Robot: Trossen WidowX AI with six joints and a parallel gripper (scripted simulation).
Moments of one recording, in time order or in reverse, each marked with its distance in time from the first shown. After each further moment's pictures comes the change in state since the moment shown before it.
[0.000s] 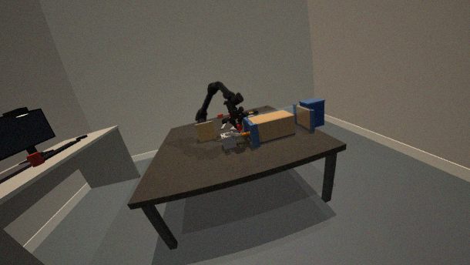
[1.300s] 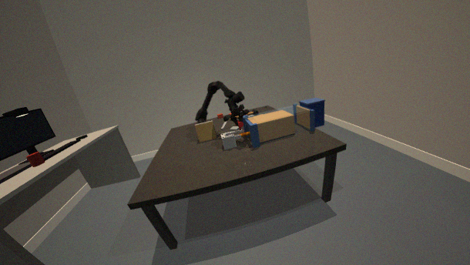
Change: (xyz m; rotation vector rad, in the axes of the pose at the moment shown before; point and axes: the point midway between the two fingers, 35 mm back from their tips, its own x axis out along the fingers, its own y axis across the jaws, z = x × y) arm -0.022 0.032 -0.045 -0.003 0.006 0.012
